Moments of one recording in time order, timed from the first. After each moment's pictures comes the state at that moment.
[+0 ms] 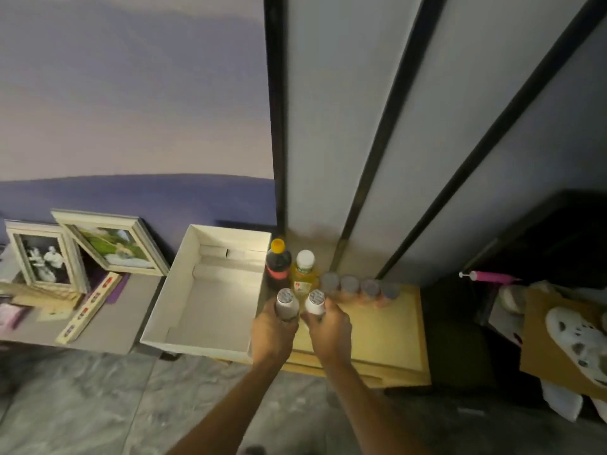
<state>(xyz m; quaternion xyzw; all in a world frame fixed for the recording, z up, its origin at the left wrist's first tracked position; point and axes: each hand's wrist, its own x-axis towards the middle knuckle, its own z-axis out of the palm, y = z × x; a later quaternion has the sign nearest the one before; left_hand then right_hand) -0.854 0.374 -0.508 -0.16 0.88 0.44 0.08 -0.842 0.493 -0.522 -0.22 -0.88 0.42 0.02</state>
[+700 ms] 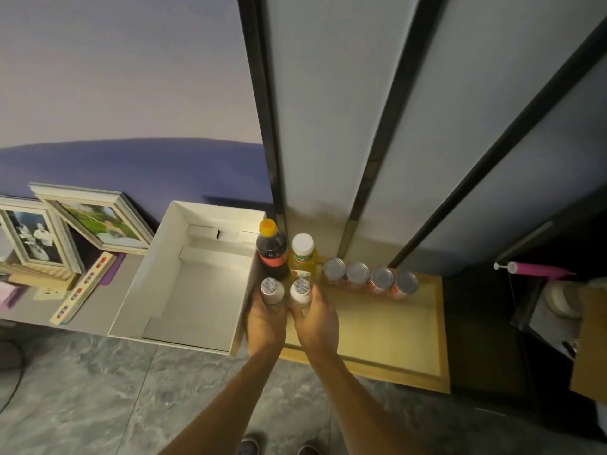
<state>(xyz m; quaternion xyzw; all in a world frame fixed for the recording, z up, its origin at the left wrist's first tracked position) -0.879 0.390 -0.585 -0.28 0.85 0.45 0.04 -0.870 0.486 -0.594 -0.17 -0.90 0.41 -0.03</state>
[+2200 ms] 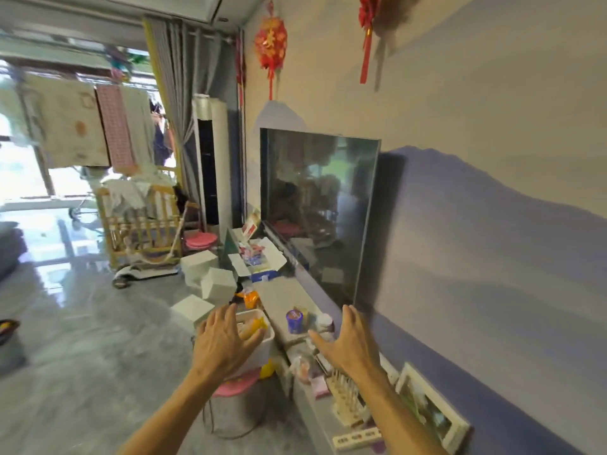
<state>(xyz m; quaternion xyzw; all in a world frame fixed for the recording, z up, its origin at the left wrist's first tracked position) -0.582 -0.287 -0.180 -0.47 0.85 0.09 -0.22 -0.803 -0.122 -0.166 0.41 -0.87 0.26 -0.05</state>
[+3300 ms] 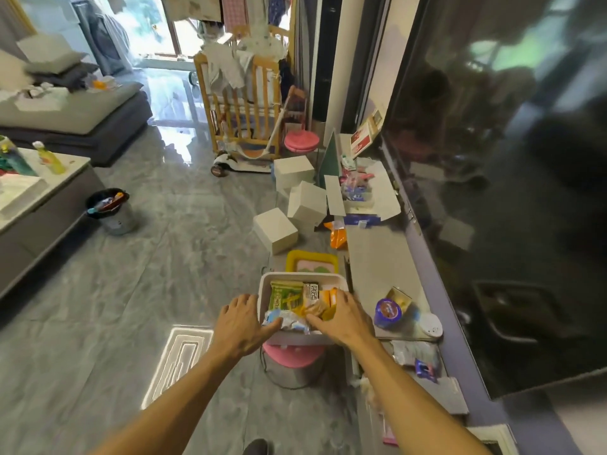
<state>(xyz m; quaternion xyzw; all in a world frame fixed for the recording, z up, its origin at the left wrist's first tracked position) -0.678 -0.683 -0.355 -0.63 0.76 0.17 -0.02 -0.924 -0.654 -0.354 0.57 -0.78 0.07 -0.24</state>
